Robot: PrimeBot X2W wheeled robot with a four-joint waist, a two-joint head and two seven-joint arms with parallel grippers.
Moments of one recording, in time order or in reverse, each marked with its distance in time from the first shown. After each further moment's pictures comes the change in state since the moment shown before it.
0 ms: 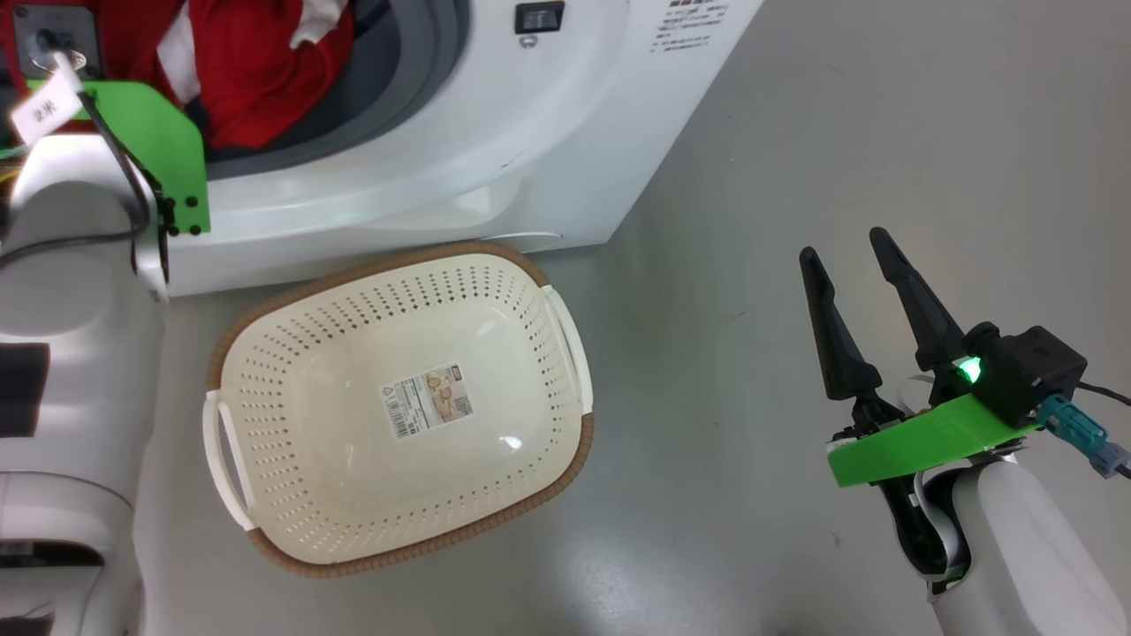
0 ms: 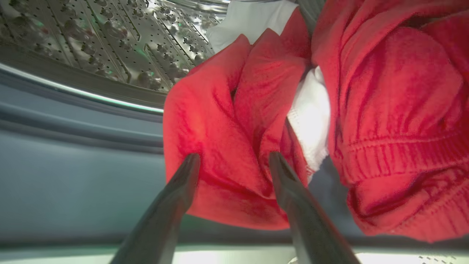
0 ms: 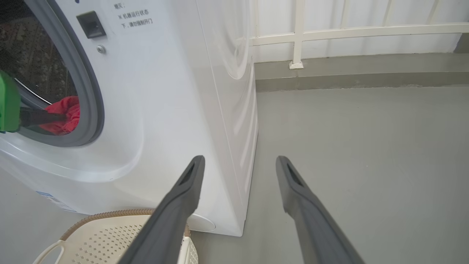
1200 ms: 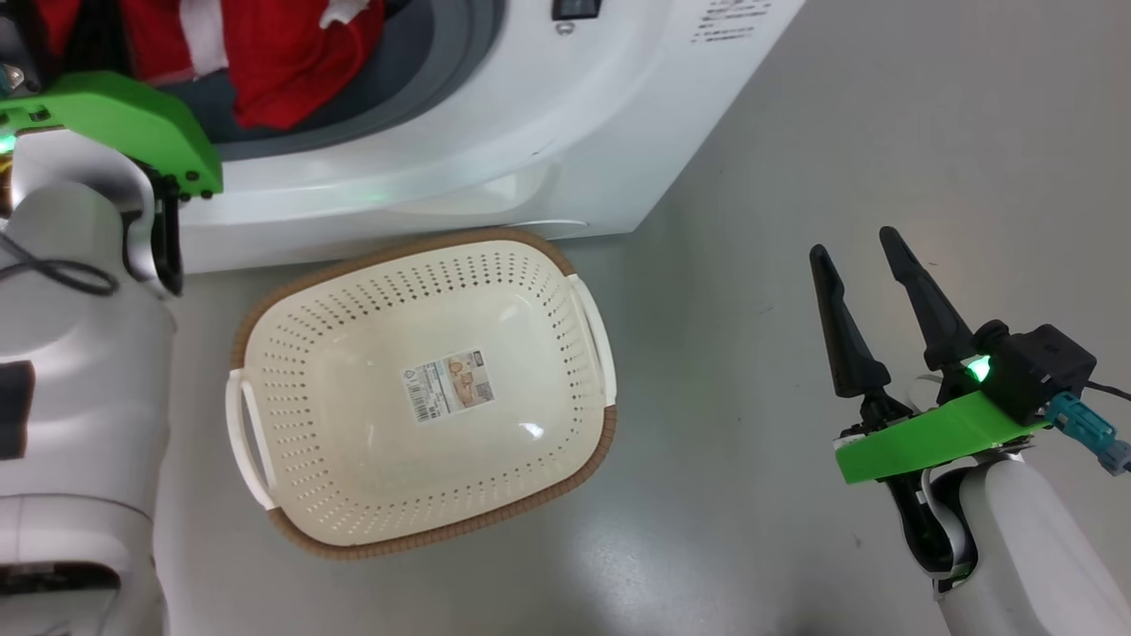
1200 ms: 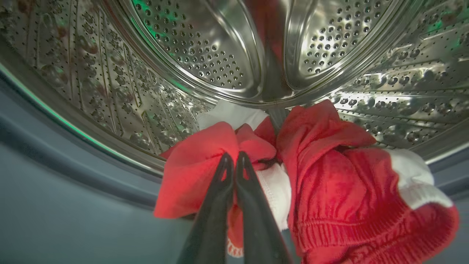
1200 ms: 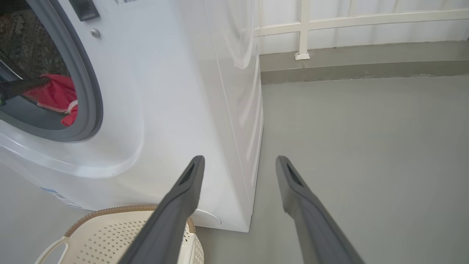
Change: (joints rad) left arm 0.051 -0.015 0.078 -0.110 -0.184 -0.129 -0.343; right arm -0.002 -0.003 -0.007 0.009 0.010 0.000 0.000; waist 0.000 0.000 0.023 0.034
